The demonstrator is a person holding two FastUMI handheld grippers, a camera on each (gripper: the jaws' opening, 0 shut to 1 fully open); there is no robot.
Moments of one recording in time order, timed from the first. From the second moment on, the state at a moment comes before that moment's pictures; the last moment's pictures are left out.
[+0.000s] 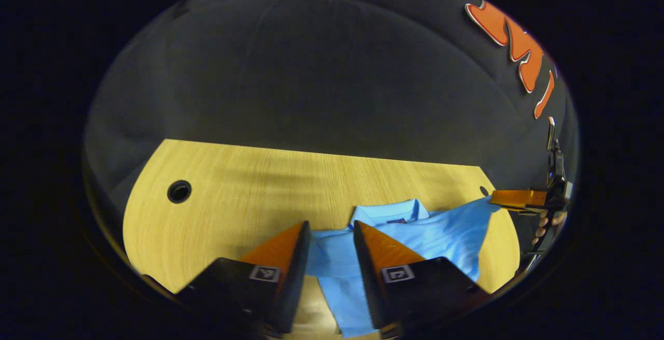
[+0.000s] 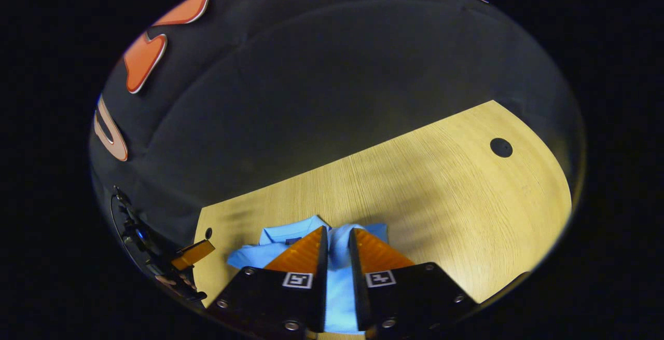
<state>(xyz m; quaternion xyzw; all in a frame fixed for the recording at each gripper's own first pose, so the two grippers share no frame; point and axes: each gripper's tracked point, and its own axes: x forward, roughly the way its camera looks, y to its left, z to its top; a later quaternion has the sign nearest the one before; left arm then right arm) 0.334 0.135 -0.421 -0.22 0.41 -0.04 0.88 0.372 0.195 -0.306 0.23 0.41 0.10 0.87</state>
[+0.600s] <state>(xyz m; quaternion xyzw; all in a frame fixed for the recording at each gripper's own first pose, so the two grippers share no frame) 0.256 0.142 -0.309 -0.19 0.34 0.01 0.92 0.296 0.163 -0.233 0.14 0.34 0.12 0.92</state>
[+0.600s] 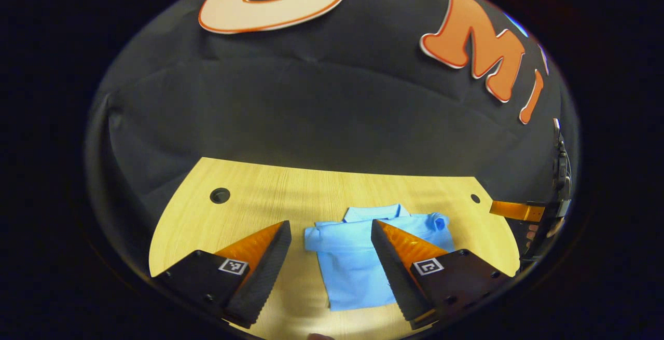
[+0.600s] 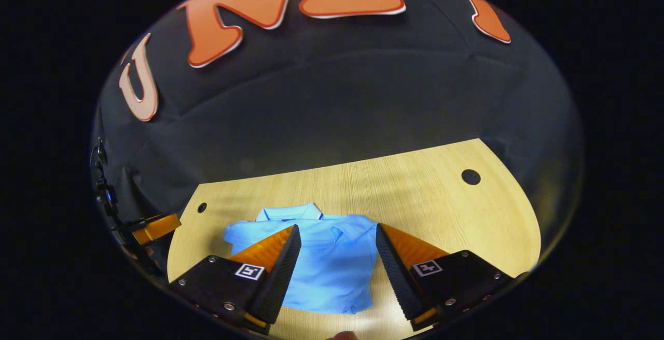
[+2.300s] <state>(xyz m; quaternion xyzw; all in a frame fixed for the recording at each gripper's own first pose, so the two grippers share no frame) 0.004 0.067 -0.098 -0.09 0.10 0.05 0.99 0.055 0.091 -0.095 0.09 0.12 0.12 0.98</state>
